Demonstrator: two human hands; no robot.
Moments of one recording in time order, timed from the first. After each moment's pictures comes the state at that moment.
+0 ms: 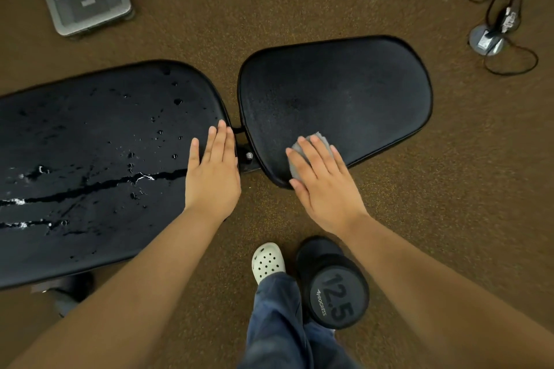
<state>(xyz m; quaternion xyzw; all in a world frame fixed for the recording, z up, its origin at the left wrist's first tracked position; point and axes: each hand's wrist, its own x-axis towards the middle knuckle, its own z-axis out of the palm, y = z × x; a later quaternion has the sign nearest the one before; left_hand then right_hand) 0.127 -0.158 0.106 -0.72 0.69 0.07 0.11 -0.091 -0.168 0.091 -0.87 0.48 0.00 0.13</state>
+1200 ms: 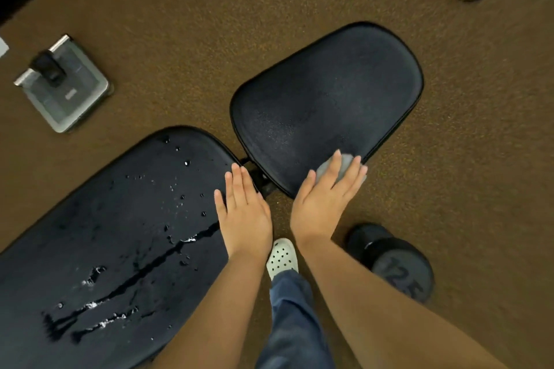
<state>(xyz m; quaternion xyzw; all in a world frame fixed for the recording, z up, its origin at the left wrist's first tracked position) 0.136 -0.159 0.090 -0.71 0.70 0.08 0.06 0.030 -0.160 0.083 -0.38 0.88 -0.24 0.16</state>
